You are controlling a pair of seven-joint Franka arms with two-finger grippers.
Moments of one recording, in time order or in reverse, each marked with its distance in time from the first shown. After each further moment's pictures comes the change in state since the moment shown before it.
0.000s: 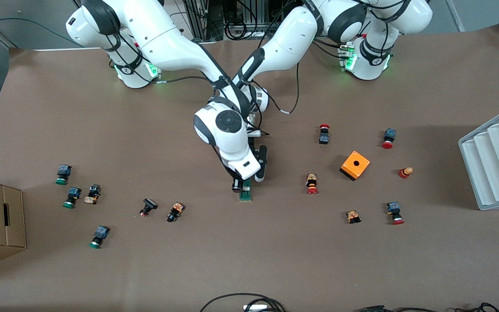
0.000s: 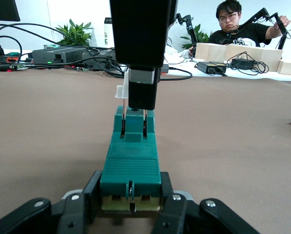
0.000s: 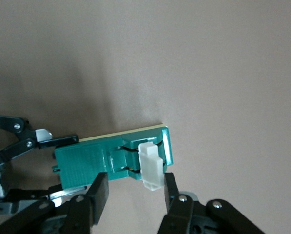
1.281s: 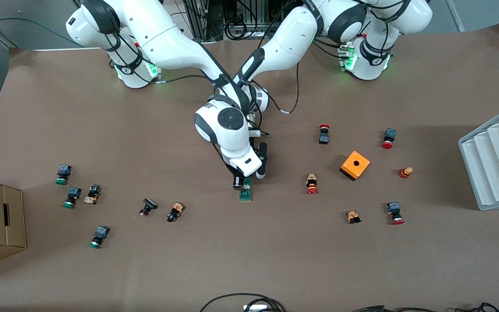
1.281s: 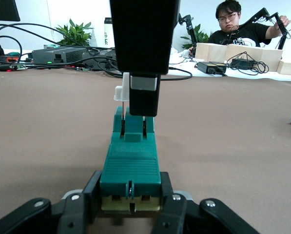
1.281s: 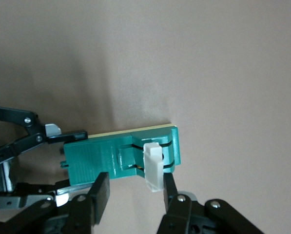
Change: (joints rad) left arm 0.000 0.000 0.000 0.000 0.000 0.000 0.000; right arm 0.000 -0.011 0.016 -0.019 -0.037 0.000 -0.004
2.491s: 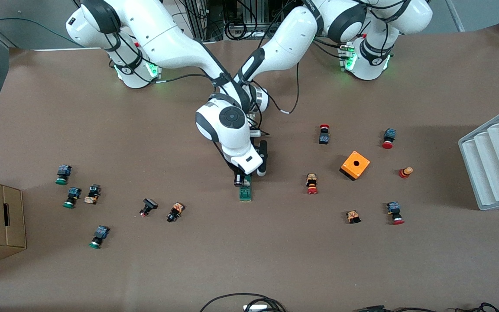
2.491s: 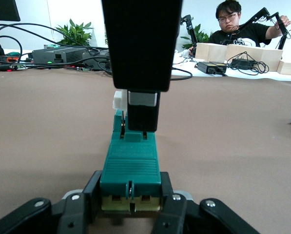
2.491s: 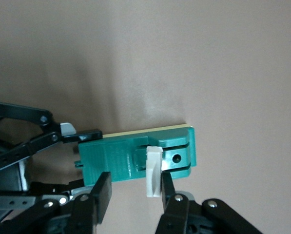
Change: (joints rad) left arm 0.000 0.000 0.000 0.000 -0.001 0.000 0.000; right arm 0.000 -0.010 0.017 -0.028 -0.001 0.000 0.000
